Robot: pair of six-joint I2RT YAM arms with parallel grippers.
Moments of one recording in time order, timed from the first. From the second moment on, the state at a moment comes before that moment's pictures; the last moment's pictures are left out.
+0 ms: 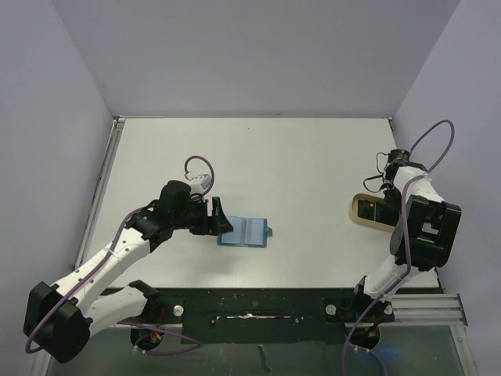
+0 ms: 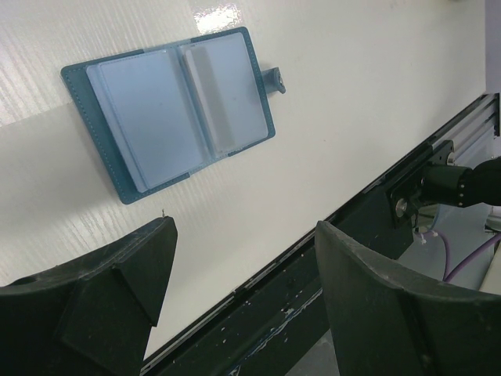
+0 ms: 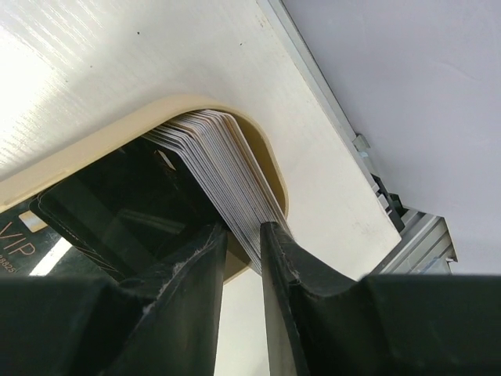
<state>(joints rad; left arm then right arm) -0.55 1.04 0.72 -0.41 0.34 -0.56 -0.29 1.69 1.16 -0.78 0.56 0.24</state>
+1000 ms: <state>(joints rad) -0.55 1.04 0.72 -0.41 0.34 -0.56 -0.29 1.64 1.16 -0.76 0.53 0.22</state>
